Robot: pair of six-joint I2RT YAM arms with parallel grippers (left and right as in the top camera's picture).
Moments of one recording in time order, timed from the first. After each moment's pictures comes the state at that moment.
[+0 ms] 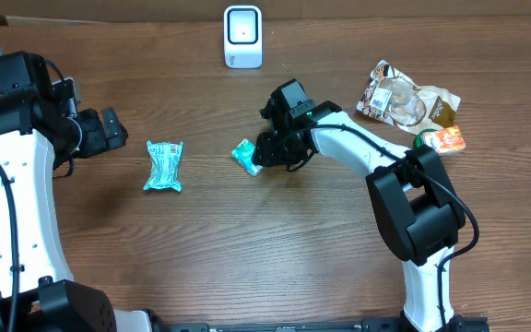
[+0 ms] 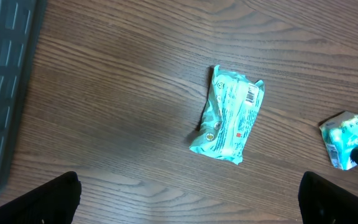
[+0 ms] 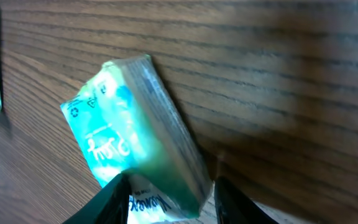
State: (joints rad) left arm 0.29 1.59 1.56 -1.22 0.07 -0.08; right arm 0.51 2.15 1.50 -0.61 -0.41 0.34
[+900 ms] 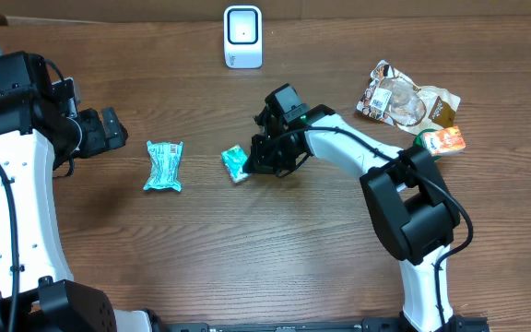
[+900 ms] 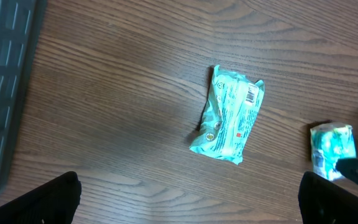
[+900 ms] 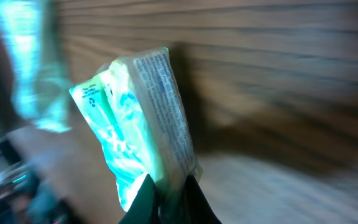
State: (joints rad) left arm 0.29 1.59 1.56 -1.22 0.07 -0.08; right arm 0.53 2.17 1.51 -0.60 -0.64 0.52
